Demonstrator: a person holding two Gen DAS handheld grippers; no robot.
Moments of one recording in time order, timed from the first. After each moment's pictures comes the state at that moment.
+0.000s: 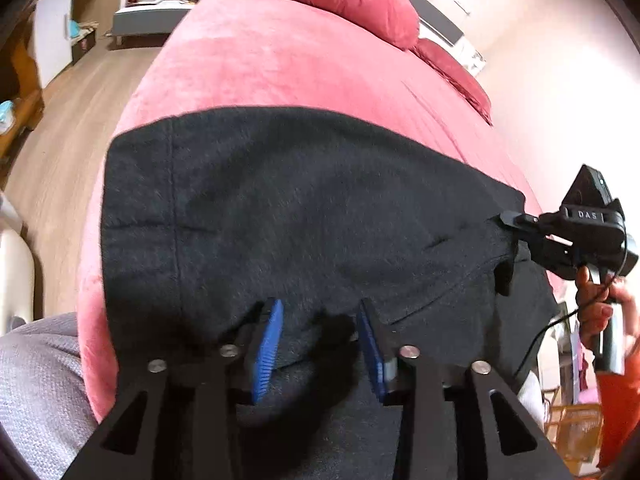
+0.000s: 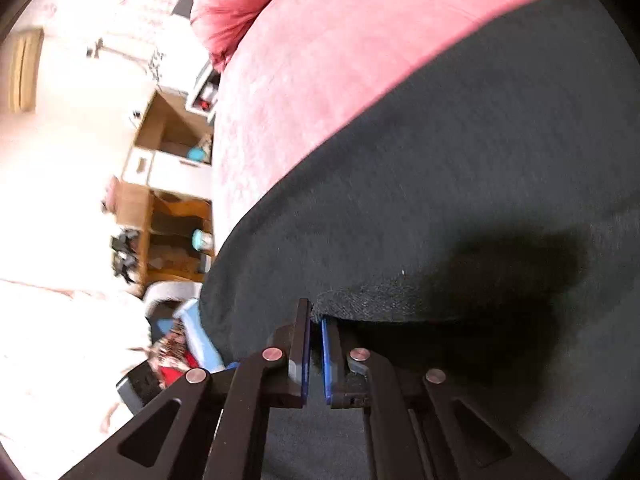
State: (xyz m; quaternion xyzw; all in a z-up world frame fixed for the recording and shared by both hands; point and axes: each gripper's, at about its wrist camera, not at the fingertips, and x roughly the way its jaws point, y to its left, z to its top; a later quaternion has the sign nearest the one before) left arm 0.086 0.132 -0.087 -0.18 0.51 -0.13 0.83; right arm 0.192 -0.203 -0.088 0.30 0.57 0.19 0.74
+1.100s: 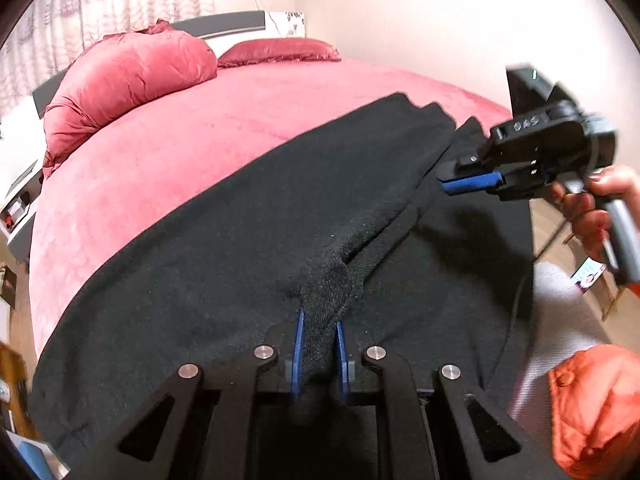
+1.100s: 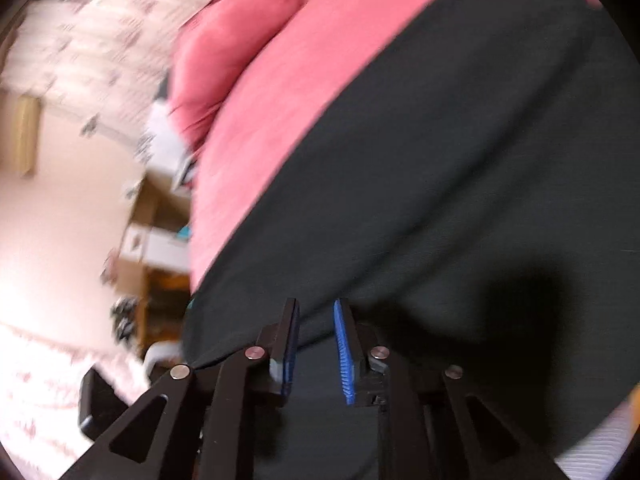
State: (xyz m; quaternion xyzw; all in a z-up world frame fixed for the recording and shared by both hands) left arm 0.085 -0.067 -0.040 0.13 0.39 -0.32 0.85; right arm 0.090 -0.362 -0.093 0.39 0.46 0.09 0.79
